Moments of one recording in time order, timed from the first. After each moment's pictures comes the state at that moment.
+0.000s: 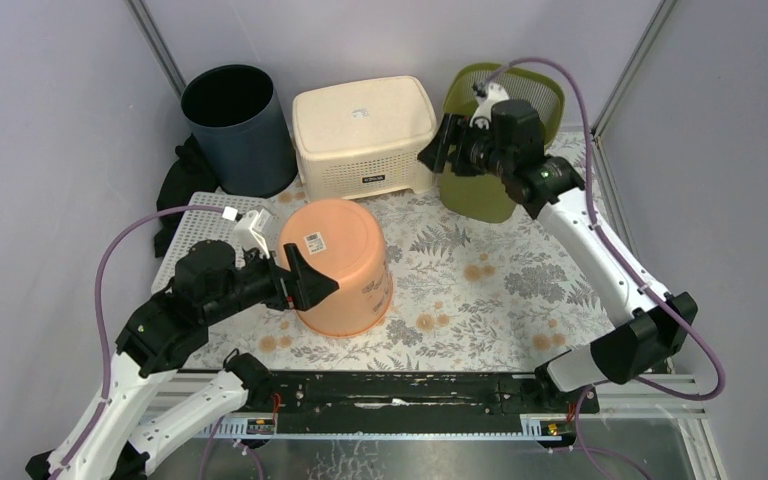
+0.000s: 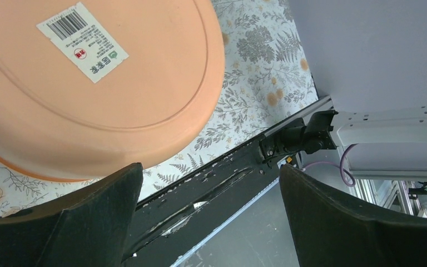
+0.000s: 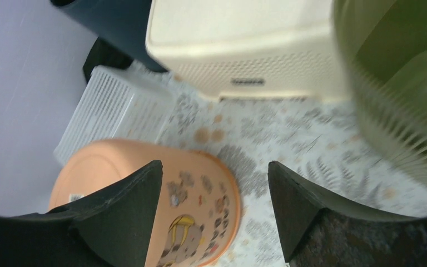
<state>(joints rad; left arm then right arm) -0.65 0.63 1.08 -0.89 0.18 -0.64 0.47 1.45 1.50 -0.47 -0.21 0.49</state>
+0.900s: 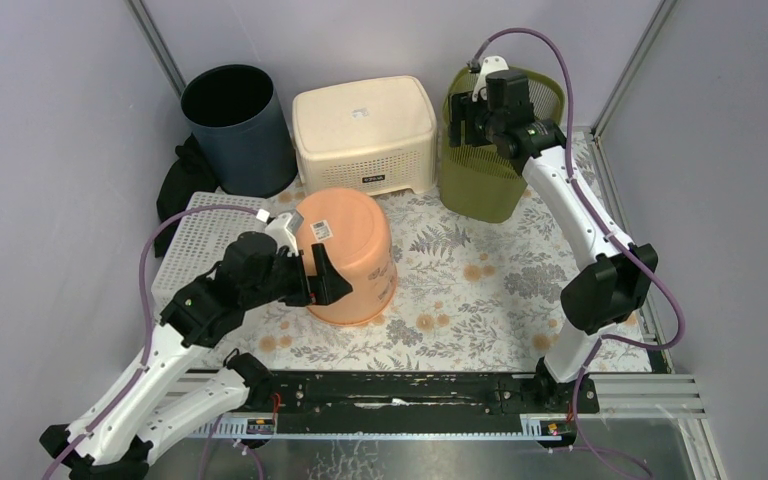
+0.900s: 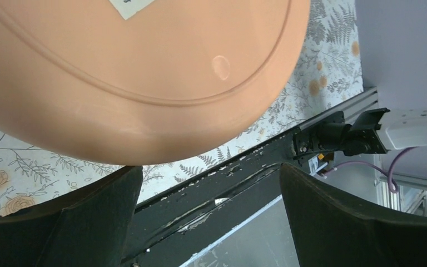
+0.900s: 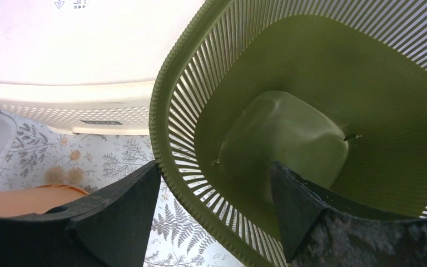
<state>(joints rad) -0.65 0.72 0.93 -0.82 0.16 -0.66 0.35 1.75 1.83 -0.59 0.06 0.10</state>
